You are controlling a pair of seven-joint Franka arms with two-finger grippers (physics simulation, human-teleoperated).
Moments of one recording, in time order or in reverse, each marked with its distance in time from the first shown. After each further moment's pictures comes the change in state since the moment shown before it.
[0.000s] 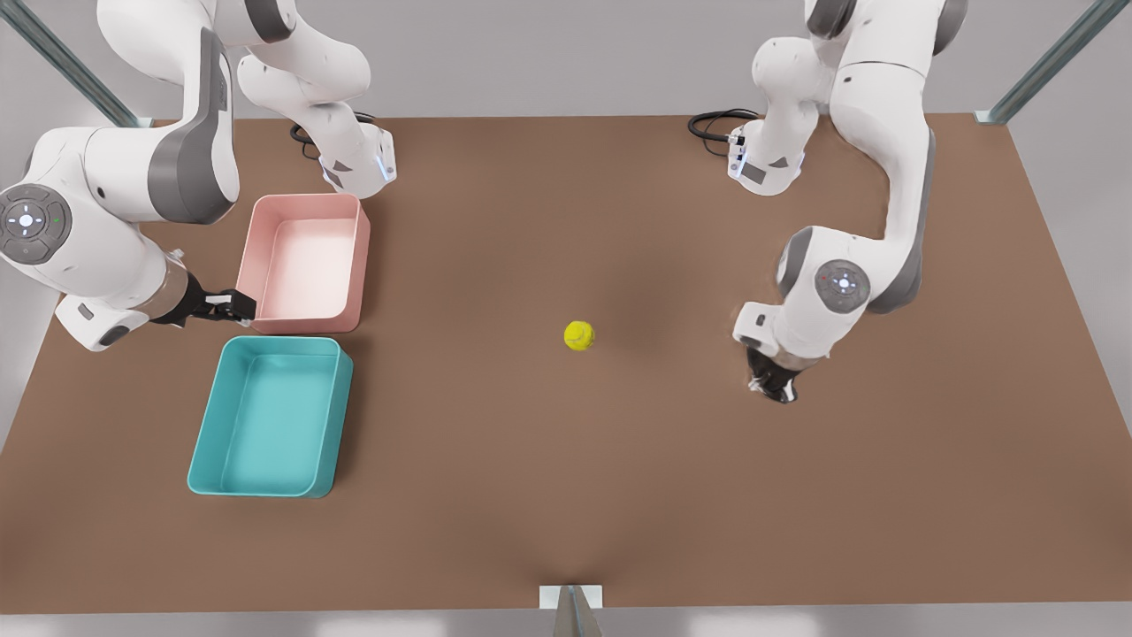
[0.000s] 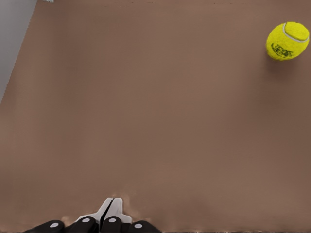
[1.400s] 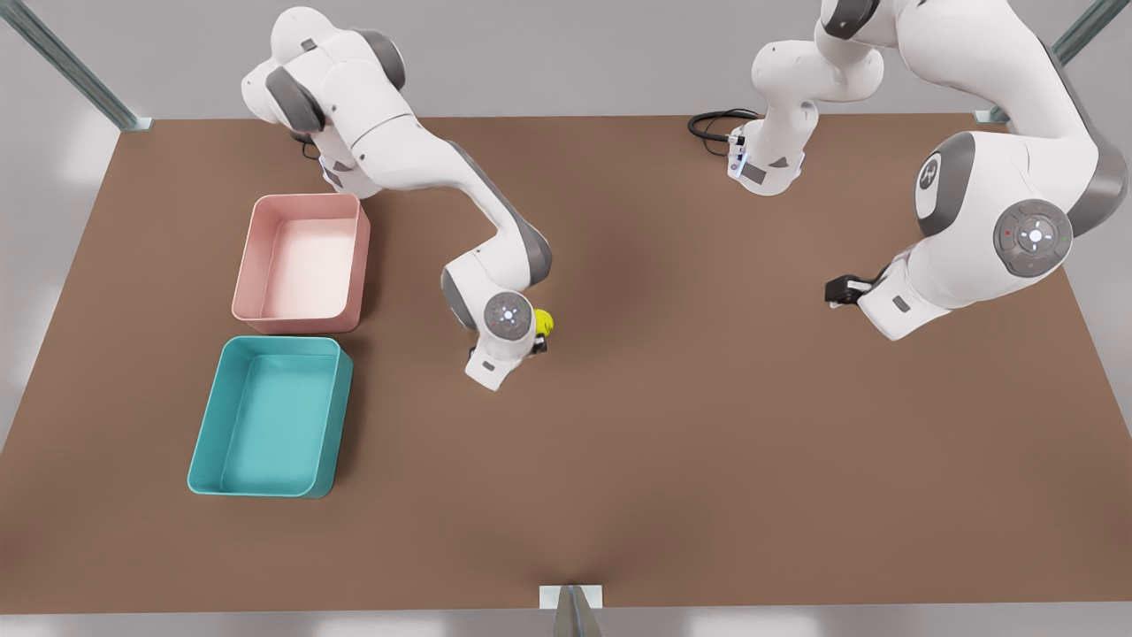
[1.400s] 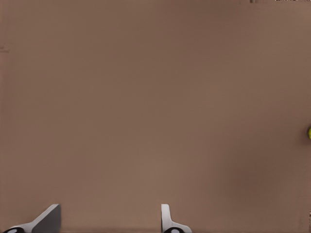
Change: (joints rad) left arm 0.102 -0.024 -0.004 0.364 -0.014 -0.781 -0.924; right arm 0.573 0.439 0.005 -0.110 0.127 0.517 0.397
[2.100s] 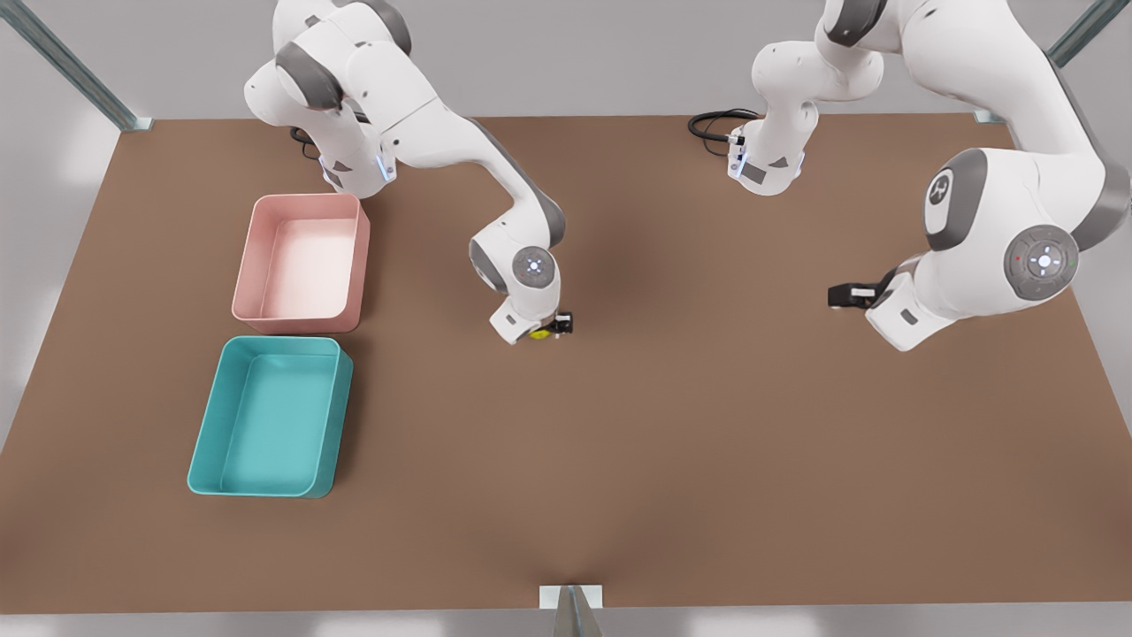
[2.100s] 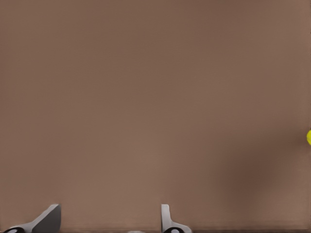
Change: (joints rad) left arm 0.028 0.023 -0.003 0.003 -0.034 -0.060 -0.069; right arm 0.125 -0.072 0.005 -0.309 0.009 0.340 0.390
